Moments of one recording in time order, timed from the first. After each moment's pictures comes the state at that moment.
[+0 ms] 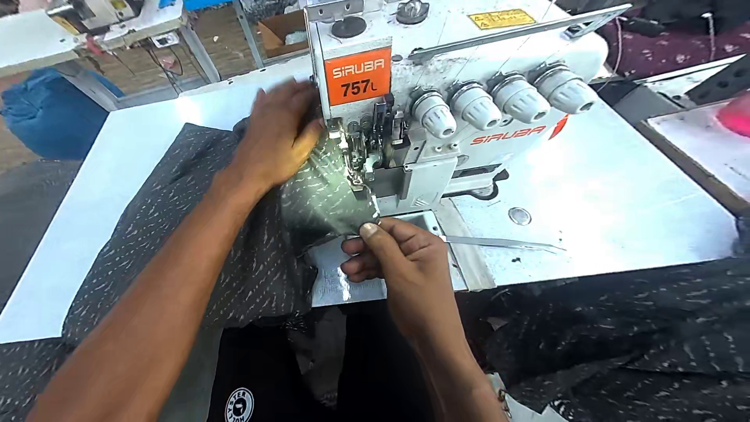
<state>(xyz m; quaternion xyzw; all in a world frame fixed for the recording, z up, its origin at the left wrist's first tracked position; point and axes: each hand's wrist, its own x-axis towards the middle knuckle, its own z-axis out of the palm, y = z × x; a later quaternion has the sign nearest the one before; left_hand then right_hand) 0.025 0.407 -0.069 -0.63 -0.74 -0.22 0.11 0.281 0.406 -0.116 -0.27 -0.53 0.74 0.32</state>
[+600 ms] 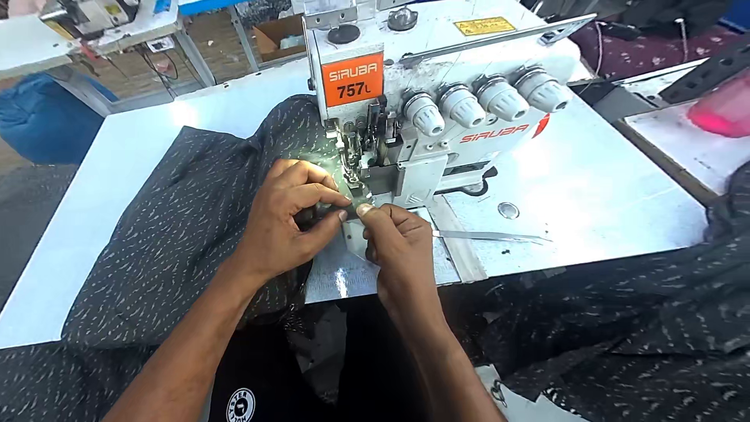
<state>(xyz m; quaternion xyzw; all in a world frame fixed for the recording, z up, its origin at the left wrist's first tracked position) 0.099 0.334 -0.090 -0.66 -0.64 -0.40 0.01 0.266 0.407 -0.127 -0.31 -0.52 0.69 0.38</state>
